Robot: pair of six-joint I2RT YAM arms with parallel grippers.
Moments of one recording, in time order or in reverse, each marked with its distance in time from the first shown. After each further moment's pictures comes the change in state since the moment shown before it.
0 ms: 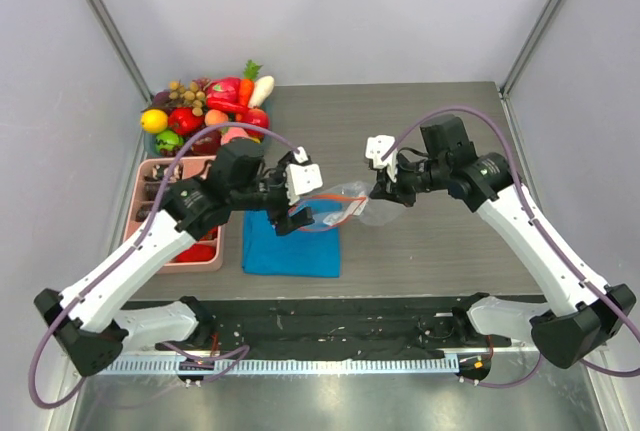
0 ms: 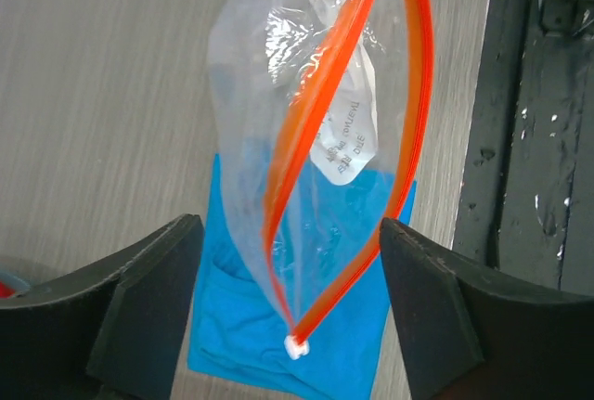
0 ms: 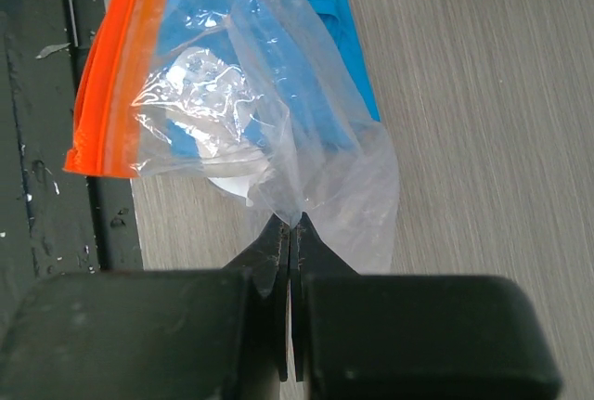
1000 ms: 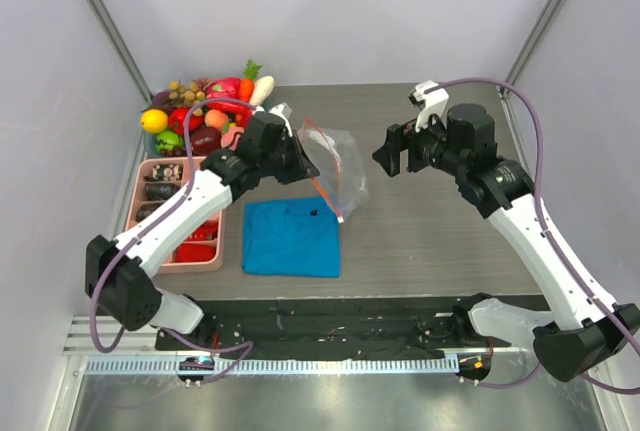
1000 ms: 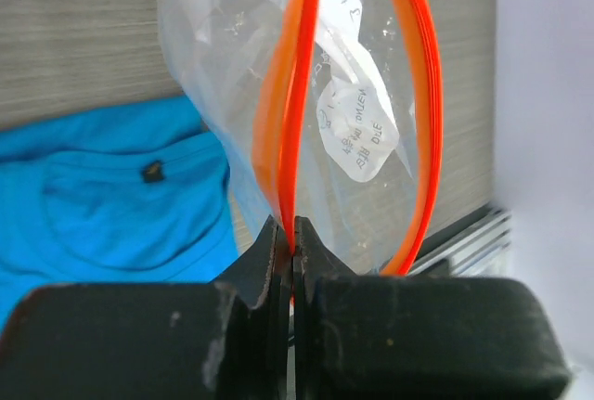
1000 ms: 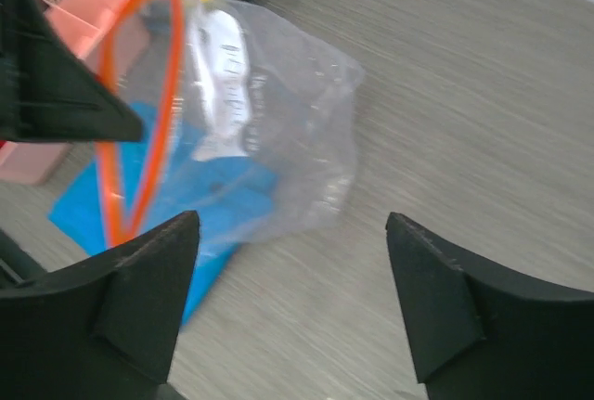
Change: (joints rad) left arm 0.119 0.289 0.040 0.164 -0.314 -1.222; right arm -0.066 -0.069 -0.017 0.317 0.431 0.699
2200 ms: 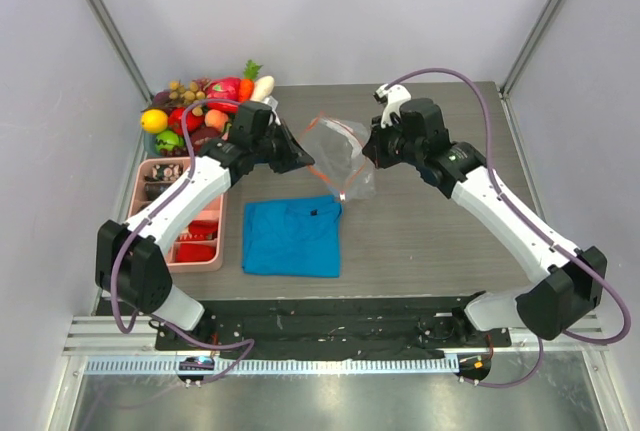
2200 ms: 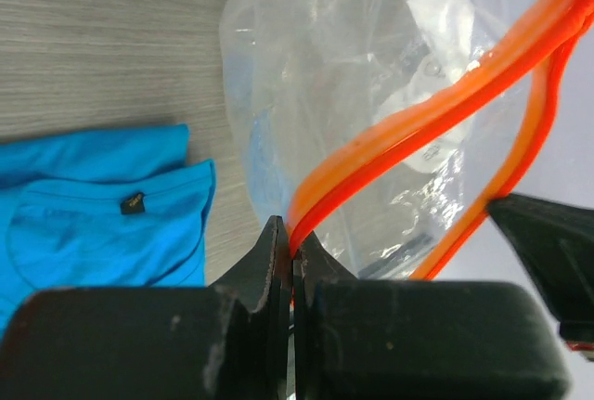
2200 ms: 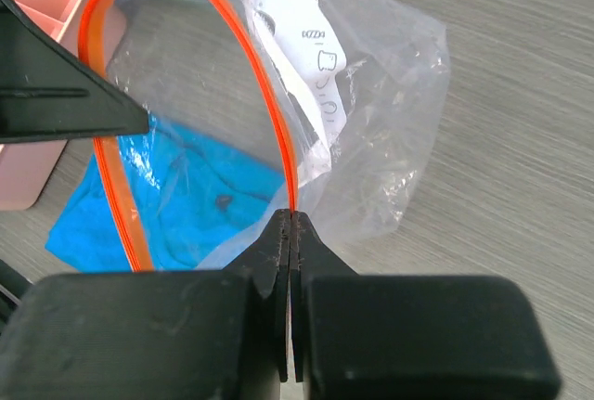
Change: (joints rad) left arm 0.129 0.121 0.034 0.080 0.134 -0.162; right arm 0.105 0.233 0.019 0.091 0.113 0.169
